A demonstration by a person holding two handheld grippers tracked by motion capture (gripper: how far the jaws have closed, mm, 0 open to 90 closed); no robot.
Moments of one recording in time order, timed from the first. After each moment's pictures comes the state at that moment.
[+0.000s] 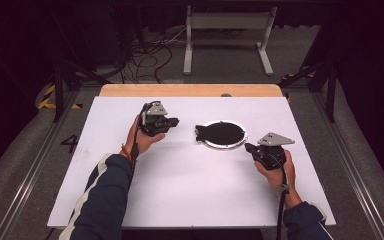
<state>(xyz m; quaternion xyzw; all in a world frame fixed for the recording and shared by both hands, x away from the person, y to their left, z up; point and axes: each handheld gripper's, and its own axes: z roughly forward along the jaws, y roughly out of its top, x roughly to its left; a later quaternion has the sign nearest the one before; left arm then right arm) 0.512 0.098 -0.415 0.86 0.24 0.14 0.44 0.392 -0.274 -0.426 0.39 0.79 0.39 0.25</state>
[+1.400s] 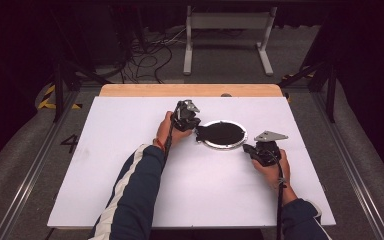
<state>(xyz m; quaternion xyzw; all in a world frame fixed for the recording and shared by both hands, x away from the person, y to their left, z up) 0.549 0.015 -0.444 0.88 0.26 0.15 0.36 0.414 -0.275 -0.451 0.43 0.80 0.37 0.22</state>
